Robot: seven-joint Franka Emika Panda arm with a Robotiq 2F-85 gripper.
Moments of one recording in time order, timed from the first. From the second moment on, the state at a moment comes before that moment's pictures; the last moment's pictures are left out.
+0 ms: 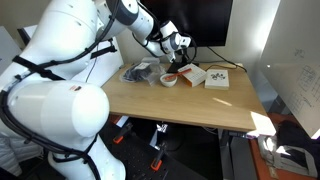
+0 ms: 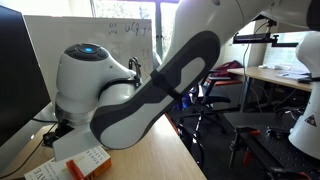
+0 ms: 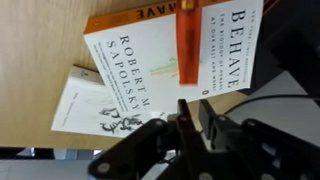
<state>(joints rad) 0.46 0.98 -0.47 -1.41 0.01 2.78 1.05</state>
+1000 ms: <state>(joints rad) 0.35 0.60 -0.24 -1.66 0.00 2.51 0.85</state>
